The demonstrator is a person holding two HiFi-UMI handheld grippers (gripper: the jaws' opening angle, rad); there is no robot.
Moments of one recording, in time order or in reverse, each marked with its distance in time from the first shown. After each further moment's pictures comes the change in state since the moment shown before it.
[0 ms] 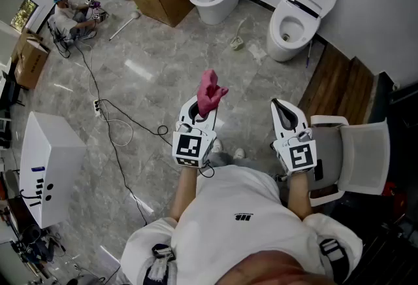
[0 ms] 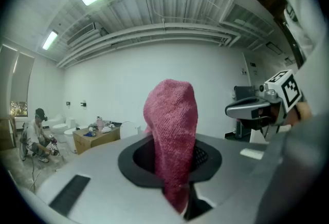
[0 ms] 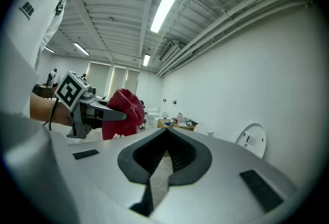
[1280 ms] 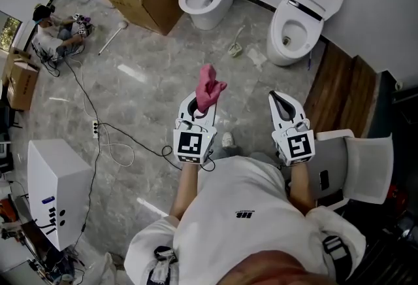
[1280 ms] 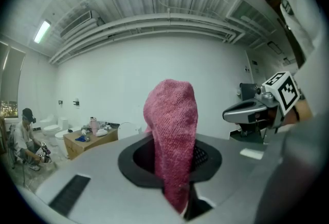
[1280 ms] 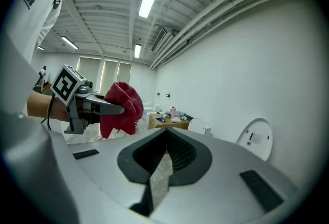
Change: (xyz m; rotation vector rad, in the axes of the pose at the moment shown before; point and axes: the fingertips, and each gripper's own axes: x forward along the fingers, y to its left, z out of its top) left arm 0.178 0.137 -0.004 0.008 0.016 -0.062; right arm 0.204 -0.088 -0.032 0.068 0.087 -0.054
